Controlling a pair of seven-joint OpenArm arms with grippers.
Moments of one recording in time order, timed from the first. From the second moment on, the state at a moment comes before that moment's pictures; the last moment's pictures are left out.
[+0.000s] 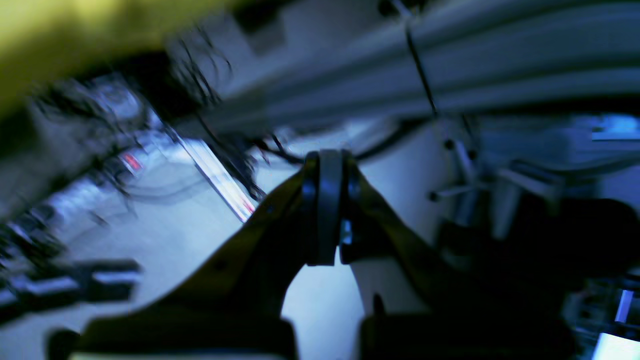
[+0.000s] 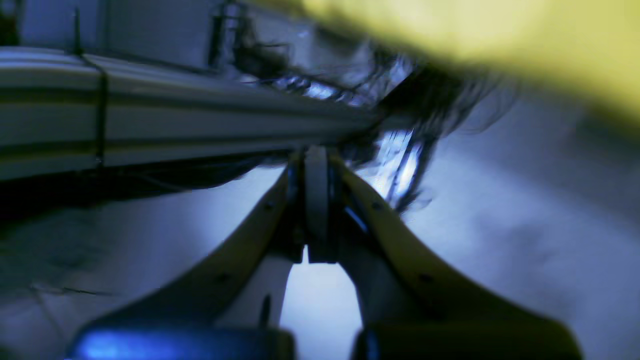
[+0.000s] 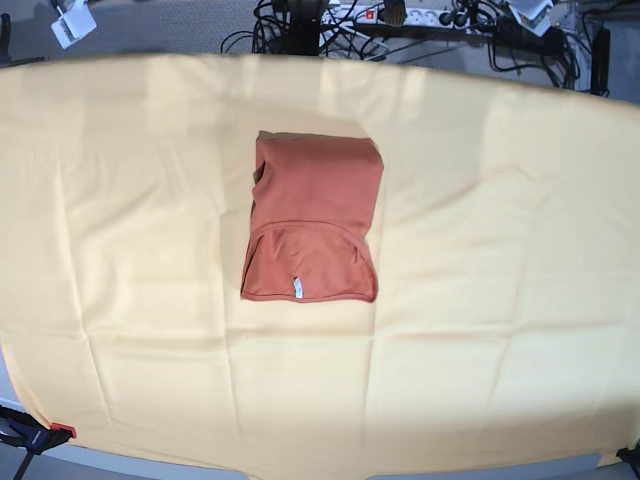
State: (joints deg) left arm 68.9 -20.5 -38.2 135.0 -87.3 -43.7 80.8; right arm -61.3 11.6 42.2 127.3 78.0 41.9 -81.9
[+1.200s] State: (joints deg) left arm 26.7 -18.6 6.7 48.3 -20.8 -33.2 13.4; right arm -28.0 14.8 4.2 60.6 13.8 40.2 -29.9
